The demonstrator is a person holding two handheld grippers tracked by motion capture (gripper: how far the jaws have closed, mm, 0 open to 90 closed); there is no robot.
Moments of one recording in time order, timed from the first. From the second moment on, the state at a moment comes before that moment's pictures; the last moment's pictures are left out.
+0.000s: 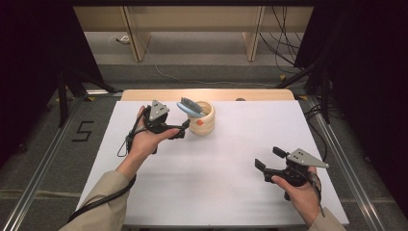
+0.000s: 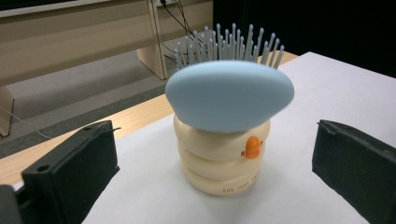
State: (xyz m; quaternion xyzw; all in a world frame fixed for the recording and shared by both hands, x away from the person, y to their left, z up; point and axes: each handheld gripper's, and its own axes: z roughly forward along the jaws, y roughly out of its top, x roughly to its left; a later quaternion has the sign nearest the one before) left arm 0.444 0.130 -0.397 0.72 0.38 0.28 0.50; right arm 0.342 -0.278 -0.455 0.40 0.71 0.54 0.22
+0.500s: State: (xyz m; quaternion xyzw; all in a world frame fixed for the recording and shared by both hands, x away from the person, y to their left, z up) left arm 0.424 0.144 -0.406 0.72 0.38 0.27 0.50; right arm 0.342 -0.278 -0.455 0.40 0.71 0.54 0.22
